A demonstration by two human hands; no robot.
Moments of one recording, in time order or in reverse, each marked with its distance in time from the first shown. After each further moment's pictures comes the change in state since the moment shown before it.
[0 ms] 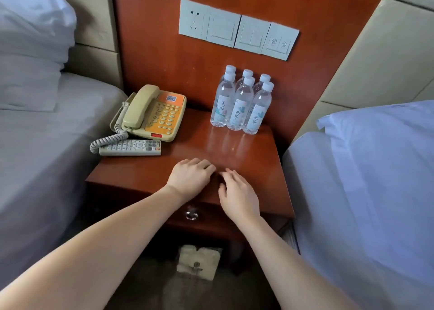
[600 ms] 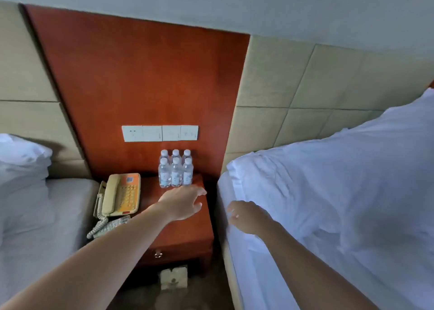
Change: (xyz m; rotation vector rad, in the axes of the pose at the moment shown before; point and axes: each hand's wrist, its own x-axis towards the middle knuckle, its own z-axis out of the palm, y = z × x) left_hand 0.110 0.164 -0.391 -0.281 -0.566 0.060; right_hand -0.095 -0.007 -0.462 0.061 -0.450 0.369
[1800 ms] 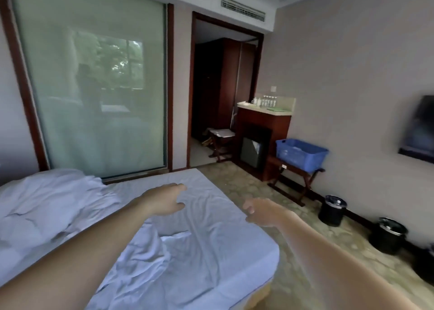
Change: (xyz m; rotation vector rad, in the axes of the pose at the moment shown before) left_hand -0.497 0.581 0.034 0.279 -0.361 1.749; right_hand -0.913 -0.101 0.114 0.415 0.523 1.768
